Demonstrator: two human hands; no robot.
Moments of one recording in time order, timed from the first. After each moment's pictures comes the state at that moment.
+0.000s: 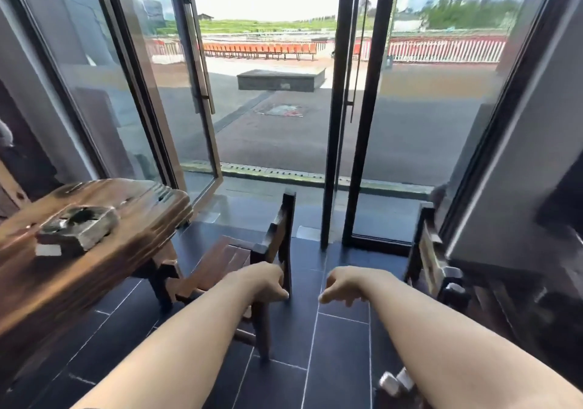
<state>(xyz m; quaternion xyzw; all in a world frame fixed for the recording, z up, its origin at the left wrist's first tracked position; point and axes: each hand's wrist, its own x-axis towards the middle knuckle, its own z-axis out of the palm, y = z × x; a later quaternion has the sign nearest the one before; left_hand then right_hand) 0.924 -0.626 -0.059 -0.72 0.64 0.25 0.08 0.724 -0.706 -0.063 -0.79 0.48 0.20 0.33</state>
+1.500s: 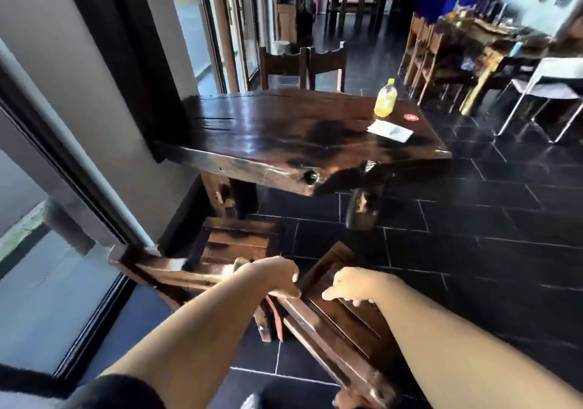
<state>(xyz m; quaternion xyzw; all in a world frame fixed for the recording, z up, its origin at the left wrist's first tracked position) 0.561 -0.912 -0.120 0.06 0.95 0.03 0.31 0.520 -0.722 -0.147 -0.12 0.90 -0.08 0.41</state>
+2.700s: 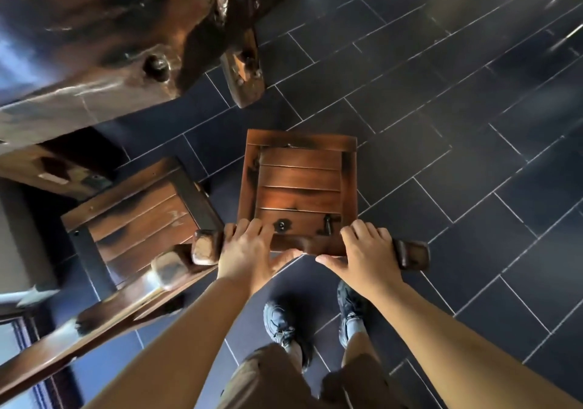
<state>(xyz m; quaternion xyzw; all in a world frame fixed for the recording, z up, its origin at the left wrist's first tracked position) 0.533 -0.951 -0.335 0.35 0.93 0.07 0.03 0.657 -0.738 -0.343 0.13 0.99 -0.04 -0.02</state>
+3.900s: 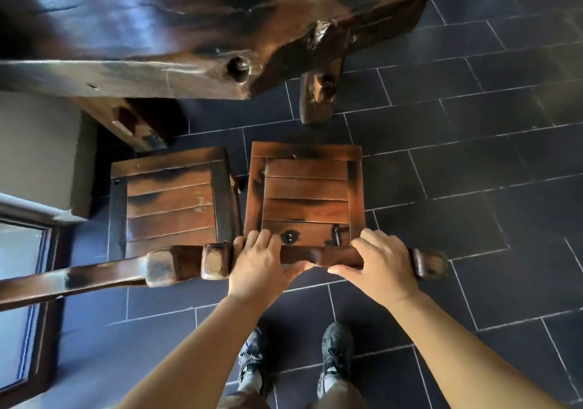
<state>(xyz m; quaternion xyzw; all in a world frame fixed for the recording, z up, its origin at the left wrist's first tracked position) 0.521 -0.897 -0.346 0.11 0.98 0.13 0.03 0.538 -0.644 -0.350 -0.10 0.99 -0.08 -0.05</state>
